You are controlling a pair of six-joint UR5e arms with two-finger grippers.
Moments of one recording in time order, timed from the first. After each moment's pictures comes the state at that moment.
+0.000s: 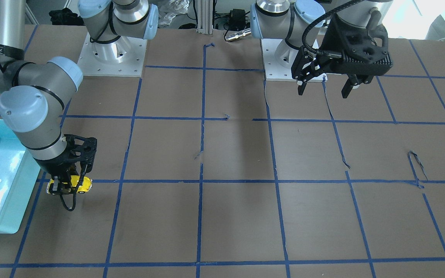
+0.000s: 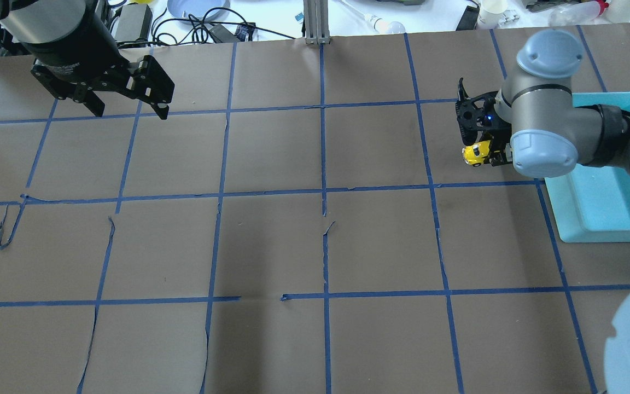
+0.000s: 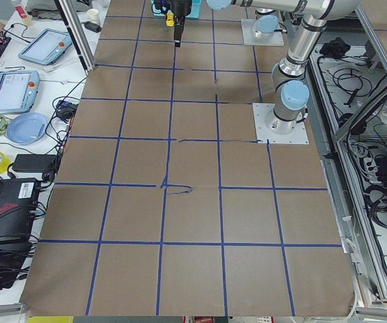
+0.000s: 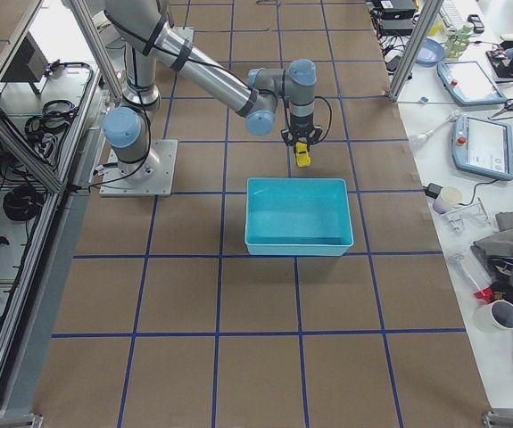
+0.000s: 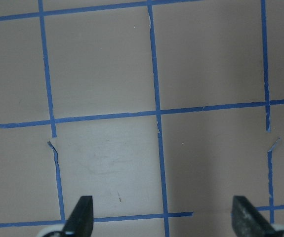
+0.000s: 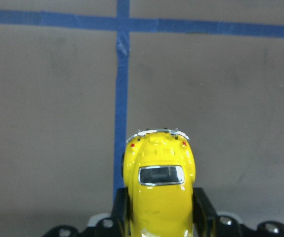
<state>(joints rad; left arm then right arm) -1.57 -1.55 -1.50 -1.58 1.60 0.08 1.43 -1.27 1.85 -2.31 -1.66 -1.79</state>
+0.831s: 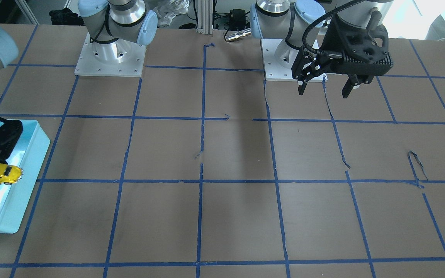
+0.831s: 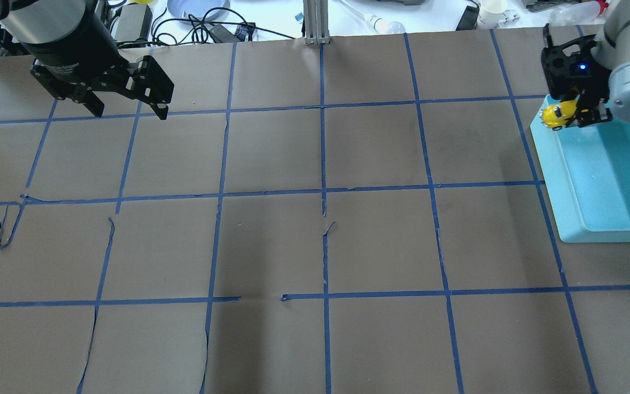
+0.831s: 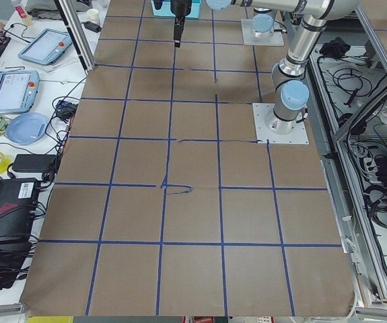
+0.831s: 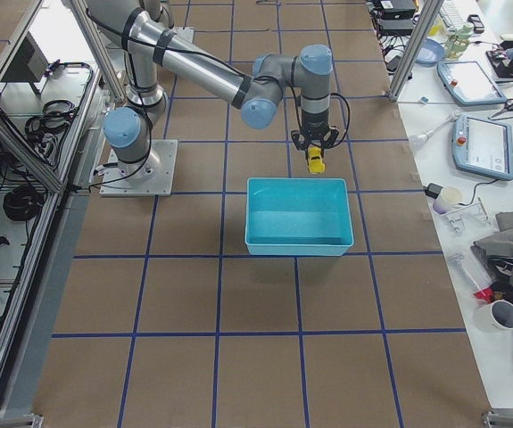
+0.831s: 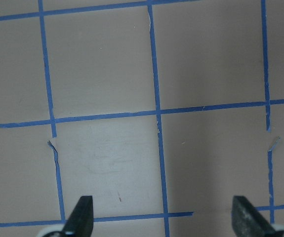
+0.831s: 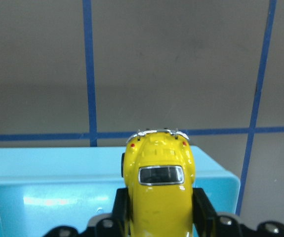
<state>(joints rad) -1.56 -1.55 -1.50 -1.58 1.60 0.09 1.18 -1.34 1.72 -2.12 -1.65 -1.96</state>
